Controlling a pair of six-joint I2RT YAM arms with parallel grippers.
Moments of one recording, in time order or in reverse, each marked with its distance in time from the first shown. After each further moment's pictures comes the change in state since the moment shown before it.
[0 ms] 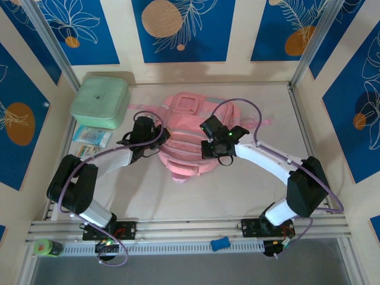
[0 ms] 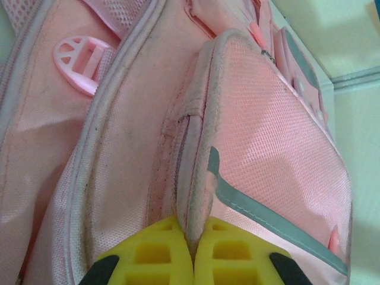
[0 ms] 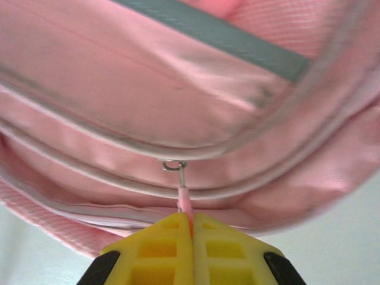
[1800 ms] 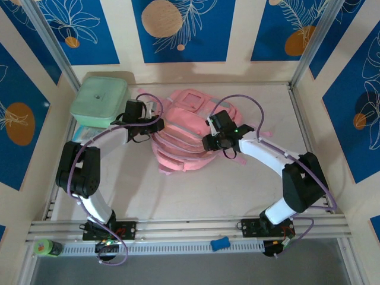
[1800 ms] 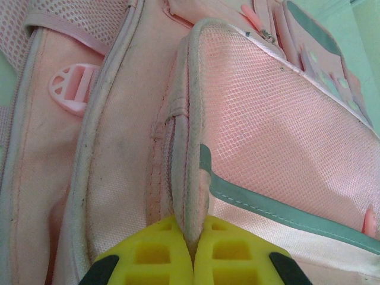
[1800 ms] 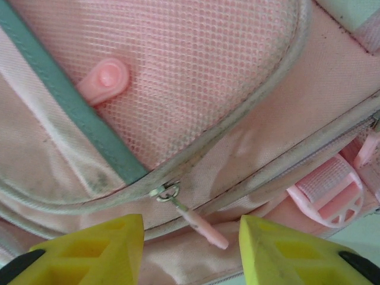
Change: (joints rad) left arm 0.161 0.168 0.281 -0.256 0.249 0.518; right arm -0.132 0.047 -0.066 0.243 -0.057 -0.300
